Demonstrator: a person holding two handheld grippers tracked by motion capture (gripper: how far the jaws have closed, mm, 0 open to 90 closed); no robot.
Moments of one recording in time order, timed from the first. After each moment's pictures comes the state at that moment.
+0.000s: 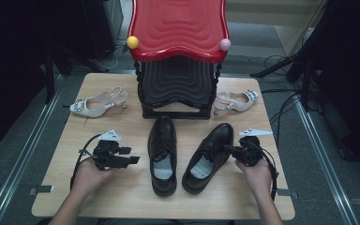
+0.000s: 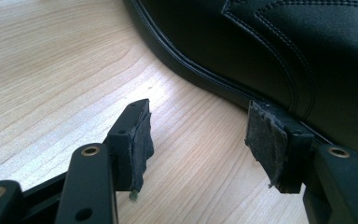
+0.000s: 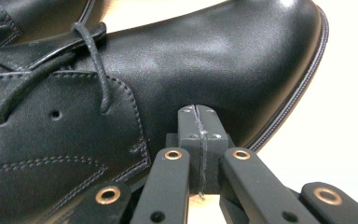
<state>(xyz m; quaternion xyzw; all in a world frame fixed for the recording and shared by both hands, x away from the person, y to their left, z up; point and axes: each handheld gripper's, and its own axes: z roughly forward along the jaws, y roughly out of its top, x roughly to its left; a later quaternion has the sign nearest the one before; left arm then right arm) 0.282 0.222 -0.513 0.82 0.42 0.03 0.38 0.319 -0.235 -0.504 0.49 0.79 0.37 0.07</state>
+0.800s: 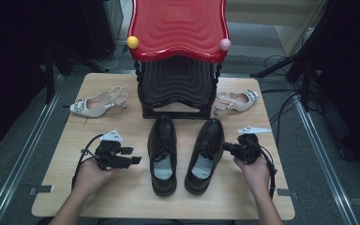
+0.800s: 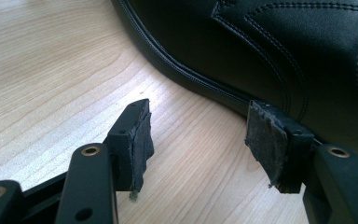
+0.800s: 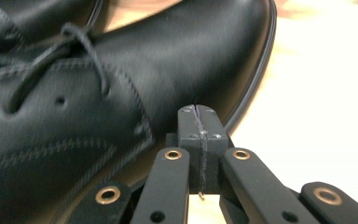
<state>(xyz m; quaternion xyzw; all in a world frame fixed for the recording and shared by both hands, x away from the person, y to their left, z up) 0.284 0.216 -0.512 0.82 0.41 0.02 0.39 0.321 -0.232 -0.502 0.48 0.79 0.38 0.08</state>
